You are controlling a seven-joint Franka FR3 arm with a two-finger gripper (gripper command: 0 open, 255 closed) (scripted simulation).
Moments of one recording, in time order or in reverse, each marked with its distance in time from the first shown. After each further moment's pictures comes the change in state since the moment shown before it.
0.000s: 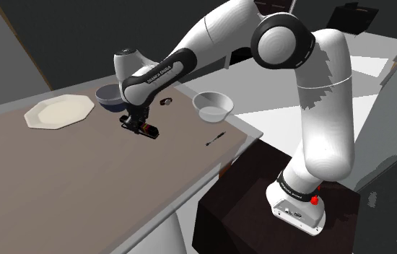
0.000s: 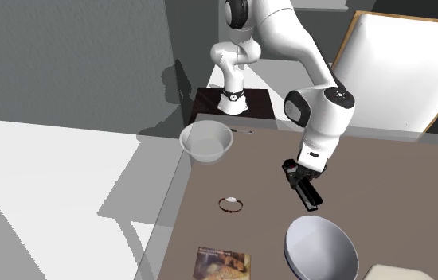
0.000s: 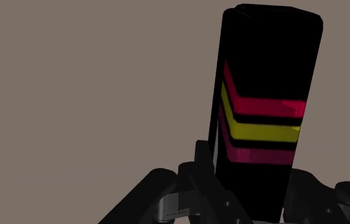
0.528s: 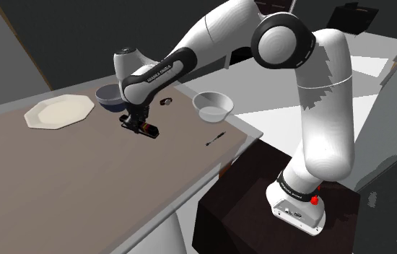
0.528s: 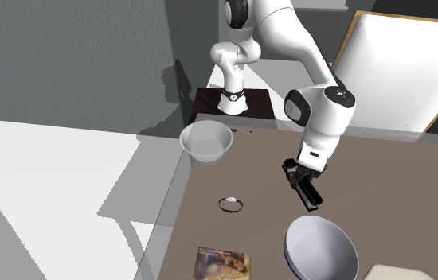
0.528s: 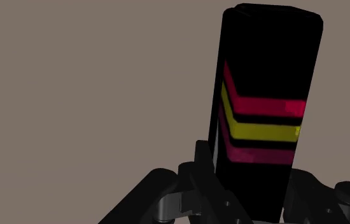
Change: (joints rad) arm -0.001 -0.003 0.000 0.003 0.001 -0.007 -0.002
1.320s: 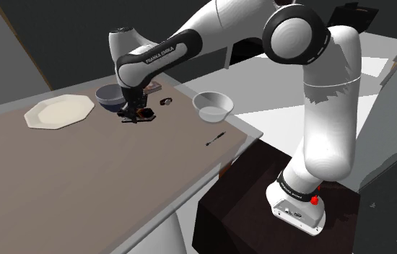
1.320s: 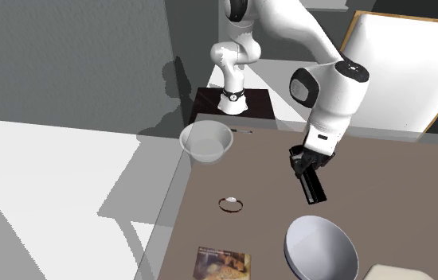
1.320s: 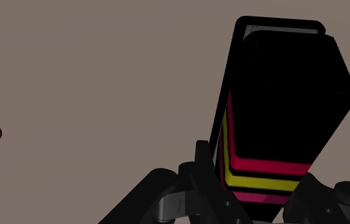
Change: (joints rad) arm -0.008 -0.077 0.012 0.044 0.022 -0.119 -0.015
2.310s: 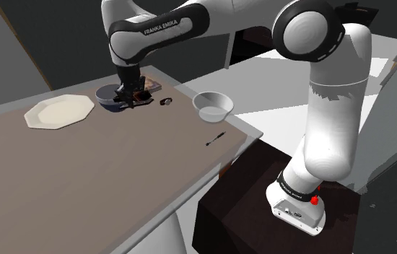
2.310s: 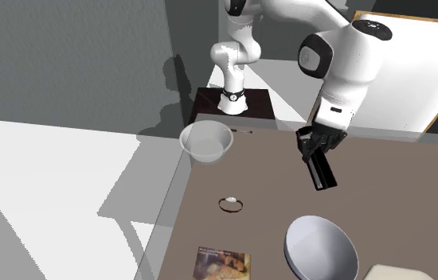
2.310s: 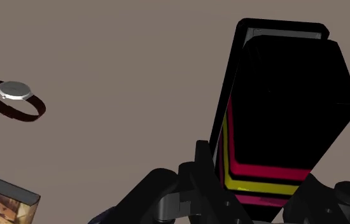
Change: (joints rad) arm -0.003 -0.068 0.010 0.103 0.021 -0.169 -0.014
